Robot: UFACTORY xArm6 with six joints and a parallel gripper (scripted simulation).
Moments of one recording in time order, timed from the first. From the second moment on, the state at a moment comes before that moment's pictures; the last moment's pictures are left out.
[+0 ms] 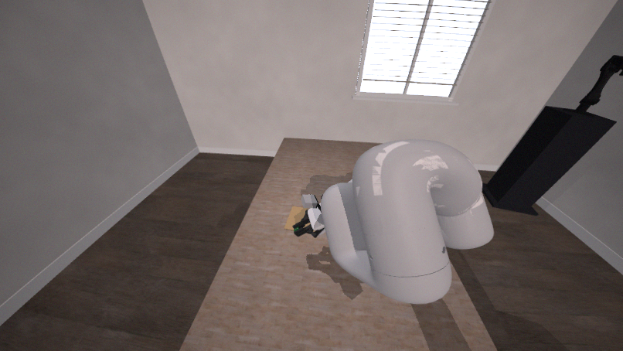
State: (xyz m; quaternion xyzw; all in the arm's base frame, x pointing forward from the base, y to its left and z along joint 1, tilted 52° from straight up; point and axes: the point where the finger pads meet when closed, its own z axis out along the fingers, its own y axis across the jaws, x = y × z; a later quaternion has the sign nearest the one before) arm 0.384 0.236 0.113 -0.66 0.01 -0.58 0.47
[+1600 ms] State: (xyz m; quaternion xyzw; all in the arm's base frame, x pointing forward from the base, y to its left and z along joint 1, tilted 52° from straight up) arm 0.389 0.293 0.068 -0.66 0.01 -0.58 0.47
